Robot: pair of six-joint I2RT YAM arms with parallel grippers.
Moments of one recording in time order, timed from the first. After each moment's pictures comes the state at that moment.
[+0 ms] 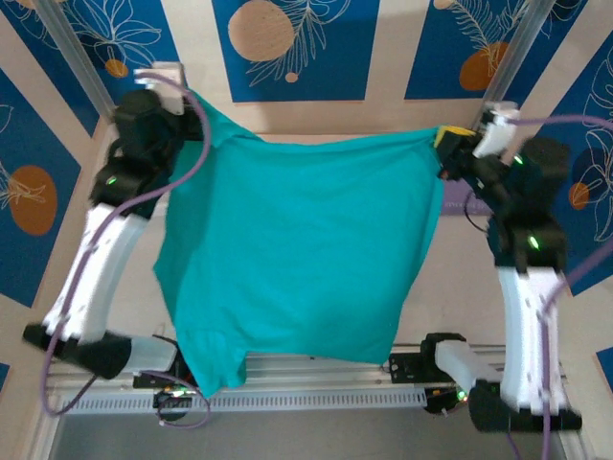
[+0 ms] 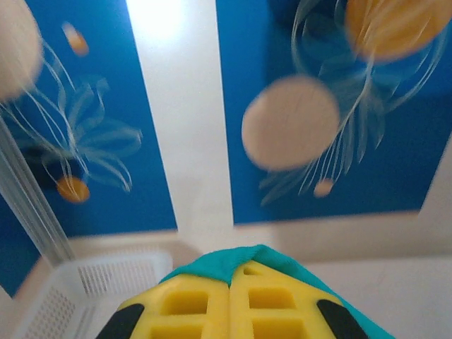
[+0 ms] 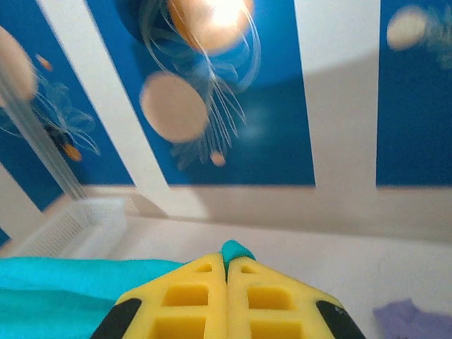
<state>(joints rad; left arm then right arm) -0.33 1.39 1.71 -0.50 -0.32 0.01 -0.03 1.06 1.45 -0.54 -0.38 0.21</state>
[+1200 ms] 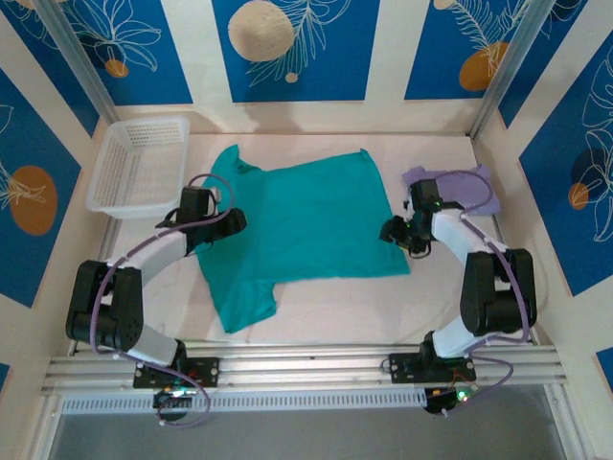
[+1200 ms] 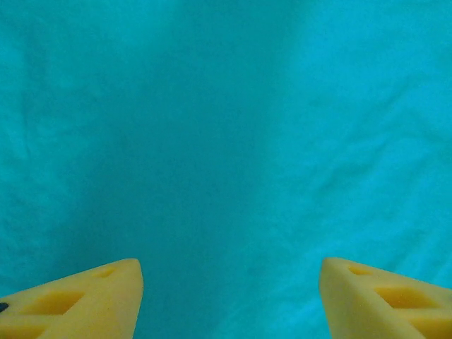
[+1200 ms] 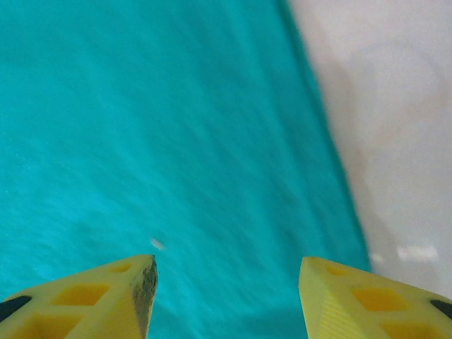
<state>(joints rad) -0.20 1.48 0.82 -0.18 0.23 -0.50 0.05 1.51 0.92 -0.69 -0.22 0.43</state>
